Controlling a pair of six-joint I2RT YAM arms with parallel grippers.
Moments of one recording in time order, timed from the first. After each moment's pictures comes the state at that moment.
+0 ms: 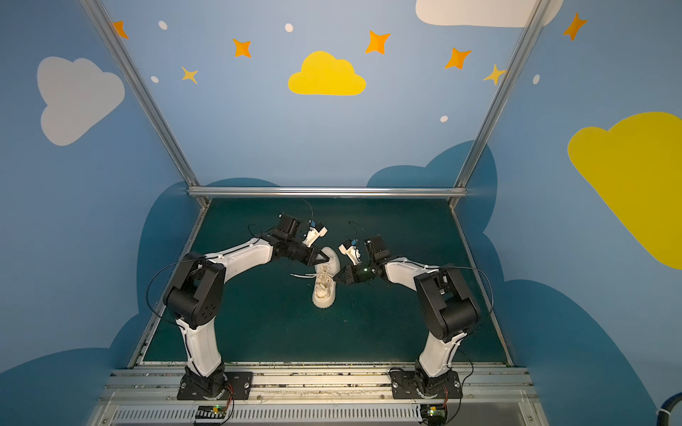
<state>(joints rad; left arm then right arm) -0.45 1.92 1.32 -0.30 0.68 -0.08 0.45 1.75 0.94 -0.15 -0.87 0.22</state>
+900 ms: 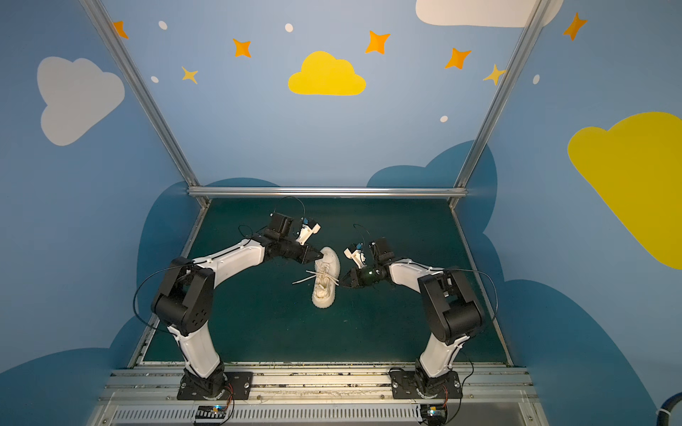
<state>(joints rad) -0.41 1.84 1.26 -0.28 0.64 -0.08 0.42 1.72 0.90 -0.22 -0.87 0.19</state>
